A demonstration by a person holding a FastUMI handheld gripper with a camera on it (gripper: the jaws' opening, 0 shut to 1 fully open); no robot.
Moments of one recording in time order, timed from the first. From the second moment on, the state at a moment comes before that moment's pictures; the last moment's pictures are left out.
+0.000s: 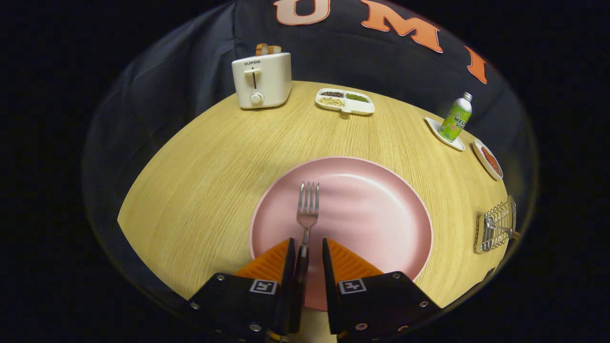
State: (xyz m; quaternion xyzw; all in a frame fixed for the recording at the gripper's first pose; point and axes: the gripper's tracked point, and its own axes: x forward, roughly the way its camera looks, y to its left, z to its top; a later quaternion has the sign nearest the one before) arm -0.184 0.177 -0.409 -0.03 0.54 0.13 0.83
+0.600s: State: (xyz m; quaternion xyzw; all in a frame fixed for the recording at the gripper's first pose) arm -0.170 0.159 -0.390 0.02 0.55 0.10 0.83
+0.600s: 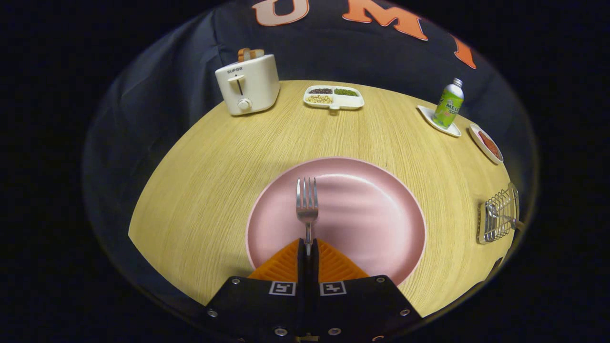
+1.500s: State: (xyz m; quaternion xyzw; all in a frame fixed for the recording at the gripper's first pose) arm -0.118 -0.081 -0.280 0.02 0.46 -0.08 0.88
